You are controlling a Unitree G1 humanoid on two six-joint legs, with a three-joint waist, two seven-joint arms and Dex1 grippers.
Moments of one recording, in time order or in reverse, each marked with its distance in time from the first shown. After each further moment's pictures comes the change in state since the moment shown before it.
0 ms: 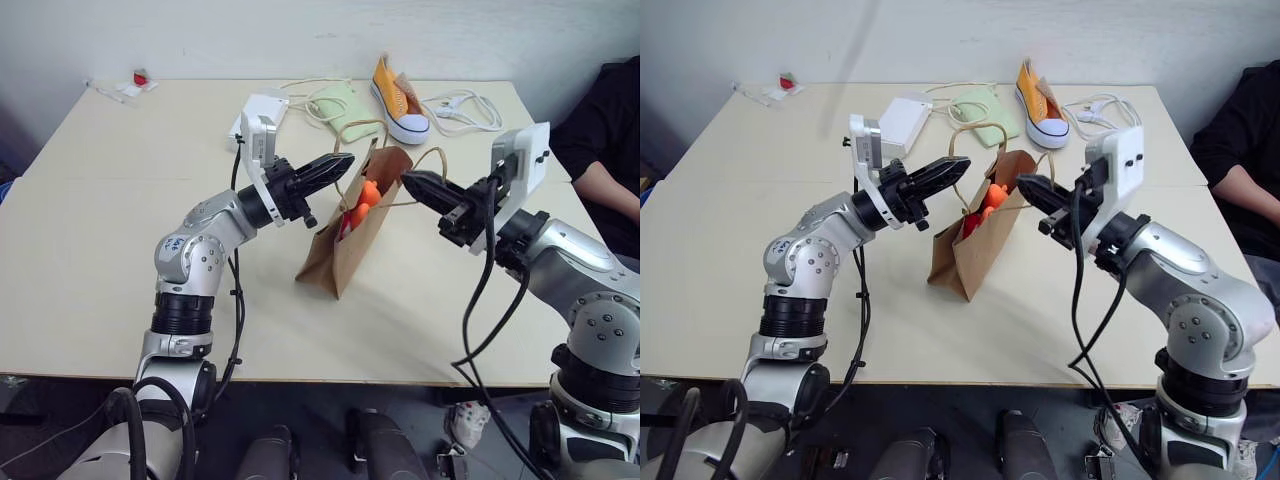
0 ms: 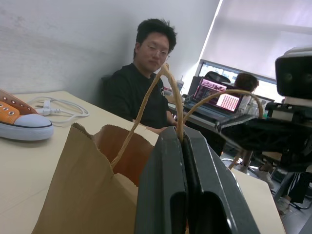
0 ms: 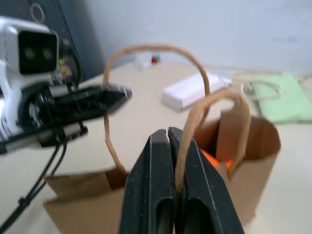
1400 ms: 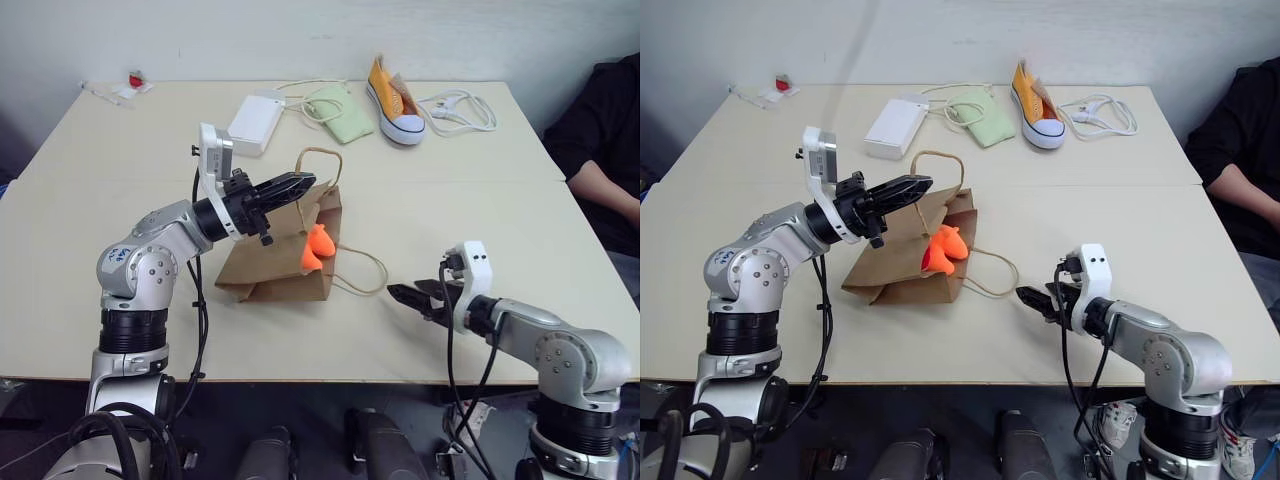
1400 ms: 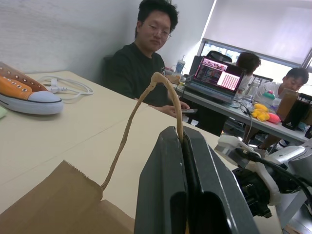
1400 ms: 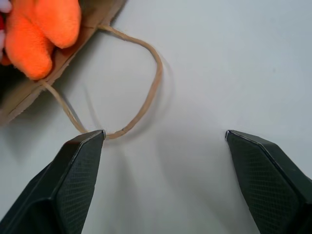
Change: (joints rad) left arm 0.104 0.182 0.046 -0.120 -0.081 0.113 -0.064; right arm 0.274 0.189 -0.043 0.138 -0.256 0.342 0.042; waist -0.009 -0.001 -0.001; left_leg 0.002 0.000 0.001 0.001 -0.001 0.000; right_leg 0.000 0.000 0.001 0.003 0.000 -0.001
